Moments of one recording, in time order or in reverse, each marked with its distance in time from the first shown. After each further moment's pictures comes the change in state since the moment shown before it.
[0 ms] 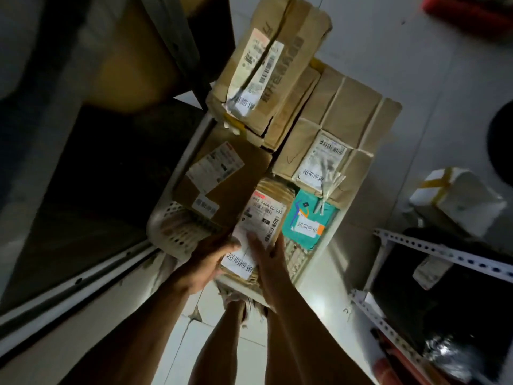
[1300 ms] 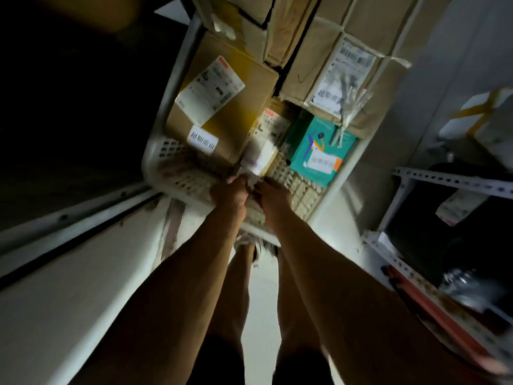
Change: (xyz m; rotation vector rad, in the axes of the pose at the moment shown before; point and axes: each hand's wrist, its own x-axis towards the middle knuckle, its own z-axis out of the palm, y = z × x) left_hand 0.088 -0.058 0.036 -0.282 0.627 -0.106; right_hand 0.068 0.042 -0.002 -0.006 0.245 0.322
